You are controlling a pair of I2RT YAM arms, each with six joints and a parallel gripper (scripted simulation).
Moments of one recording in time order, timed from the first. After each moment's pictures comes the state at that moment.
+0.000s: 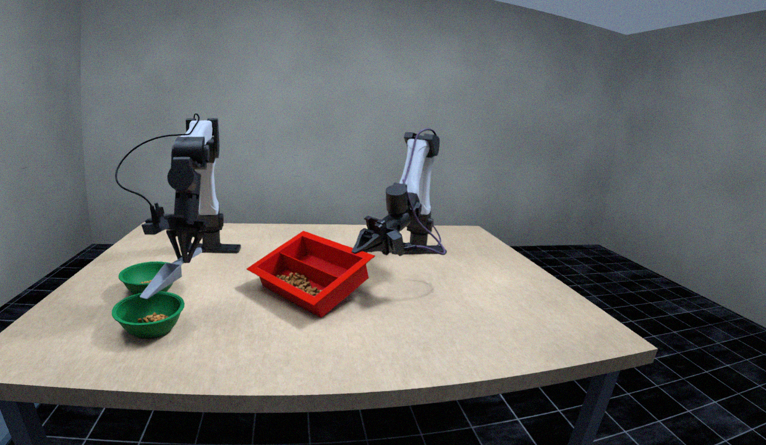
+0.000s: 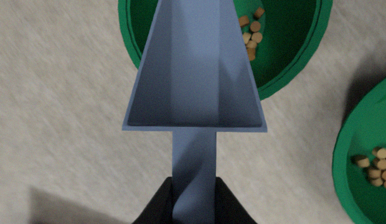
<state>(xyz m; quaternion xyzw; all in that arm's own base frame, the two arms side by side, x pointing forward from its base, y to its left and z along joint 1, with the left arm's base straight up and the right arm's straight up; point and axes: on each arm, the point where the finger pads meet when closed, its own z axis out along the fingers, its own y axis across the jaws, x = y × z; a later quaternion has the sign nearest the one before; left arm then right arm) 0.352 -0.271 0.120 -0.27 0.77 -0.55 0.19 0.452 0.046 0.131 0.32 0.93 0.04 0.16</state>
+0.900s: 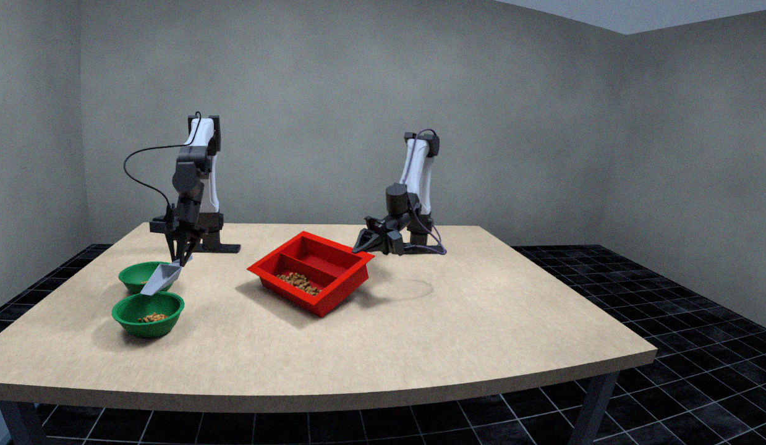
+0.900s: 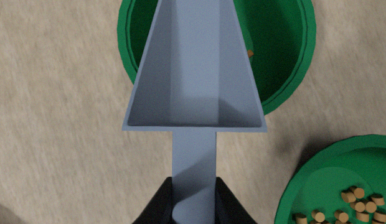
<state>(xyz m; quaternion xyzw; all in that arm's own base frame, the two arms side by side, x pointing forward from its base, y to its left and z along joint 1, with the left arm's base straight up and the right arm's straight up) 0.352 -0.271 0.120 -0.27 0.77 -0.55 0.19 0.437 0.026 0.117 0.15 0.96 -0.02 0.24</state>
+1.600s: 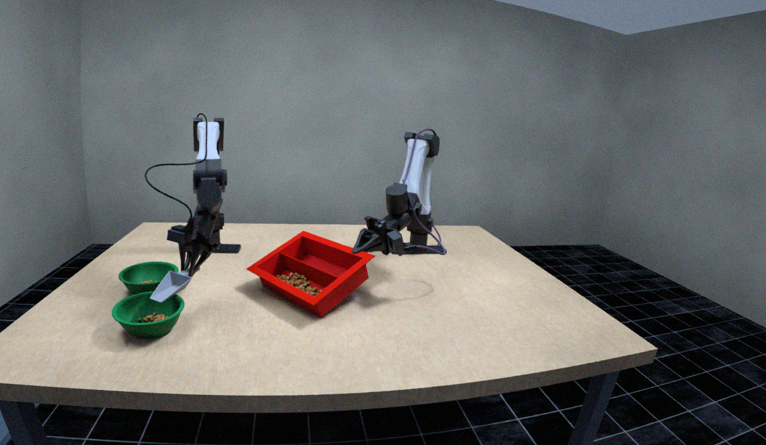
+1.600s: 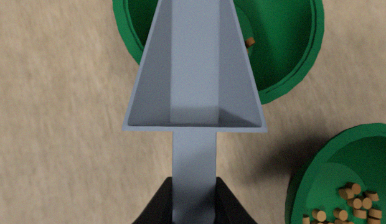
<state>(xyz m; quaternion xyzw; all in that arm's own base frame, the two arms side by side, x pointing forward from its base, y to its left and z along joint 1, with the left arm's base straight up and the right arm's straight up) 0.352 -0.271 0.120 -0.27 0.77 -0.55 0.19 0.423 0.041 0.087 0.11 0.95 -0.11 0.27</state>
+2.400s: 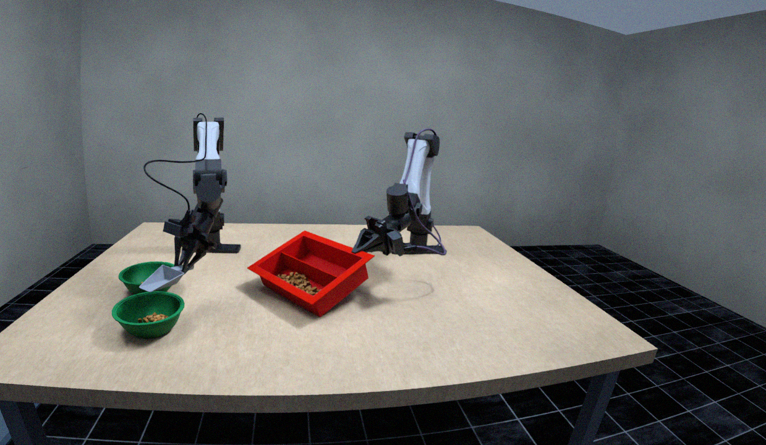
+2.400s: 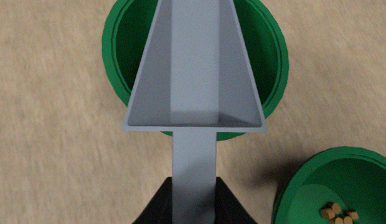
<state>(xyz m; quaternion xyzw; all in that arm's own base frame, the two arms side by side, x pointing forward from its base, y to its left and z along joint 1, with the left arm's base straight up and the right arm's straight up) 0.351 -0.270 0.119 -0.26 0.77 -0.55 0.19 0.438 0.030 0.103 0.12 0.93 -0.13 0.32</state>
